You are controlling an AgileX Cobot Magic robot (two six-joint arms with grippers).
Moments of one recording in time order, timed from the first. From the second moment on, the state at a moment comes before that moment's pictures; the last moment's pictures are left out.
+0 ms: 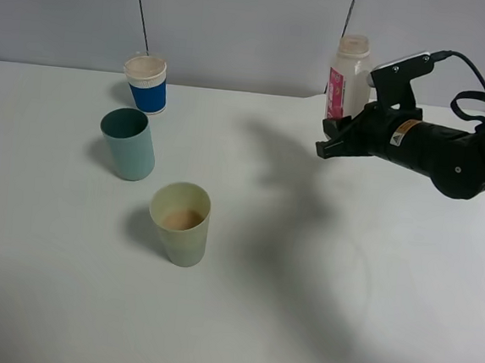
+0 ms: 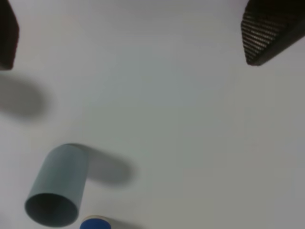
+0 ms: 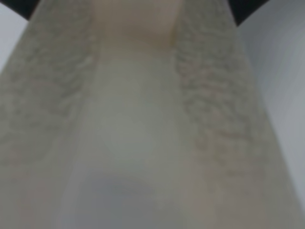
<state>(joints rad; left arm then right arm) -0.08 -0.01 -0.51 0.02 1.06 -0.03 0.29 1.82 -0.68 -0.13 -0.63 -0.12</state>
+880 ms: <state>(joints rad) -0.08 -0.01 -0.51 0.02 1.06 -0.03 0.22 2.05 -0.69 -0.11 -1.01 -0.14</state>
